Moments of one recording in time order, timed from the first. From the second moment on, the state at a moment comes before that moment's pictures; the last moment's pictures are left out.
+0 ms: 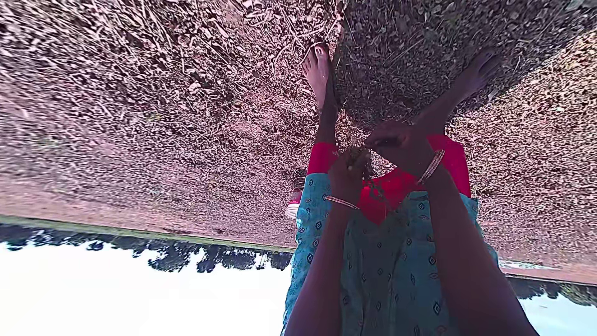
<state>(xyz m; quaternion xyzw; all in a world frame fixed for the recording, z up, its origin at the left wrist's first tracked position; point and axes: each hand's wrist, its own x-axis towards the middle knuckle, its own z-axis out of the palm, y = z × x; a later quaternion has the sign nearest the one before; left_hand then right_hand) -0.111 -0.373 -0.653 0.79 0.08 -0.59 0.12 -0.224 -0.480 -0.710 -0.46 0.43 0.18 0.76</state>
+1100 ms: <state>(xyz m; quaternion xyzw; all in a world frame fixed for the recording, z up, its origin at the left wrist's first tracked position) -0.116 -0.377 -0.658 0.78 0.17 -0.59 0.11 -0.104 -0.519 -0.890 -0.70 0.42 0.32 0.48</state>
